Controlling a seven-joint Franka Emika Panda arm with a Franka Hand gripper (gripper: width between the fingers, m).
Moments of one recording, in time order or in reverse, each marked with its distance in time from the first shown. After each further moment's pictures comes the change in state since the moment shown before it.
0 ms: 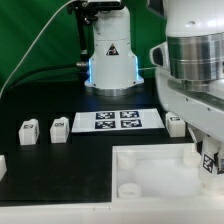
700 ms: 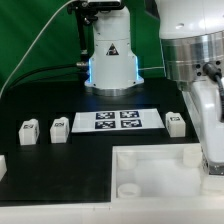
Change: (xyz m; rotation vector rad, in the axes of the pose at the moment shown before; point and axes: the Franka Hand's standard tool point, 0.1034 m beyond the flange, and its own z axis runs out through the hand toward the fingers) arm 0.001 0.001 0.003 0.037 -0.022 0.350
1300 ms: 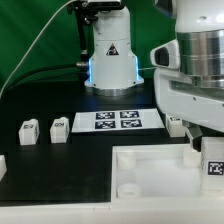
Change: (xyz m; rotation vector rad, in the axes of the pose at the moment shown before) arm -0.011 -0.002 -0.003 -0.018 0.037 -0.796
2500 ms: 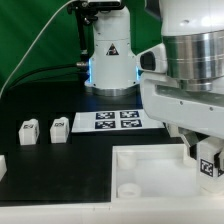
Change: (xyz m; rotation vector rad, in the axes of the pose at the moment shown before) arm 0.014 0.010 0.002 0.018 -0.001 0.224
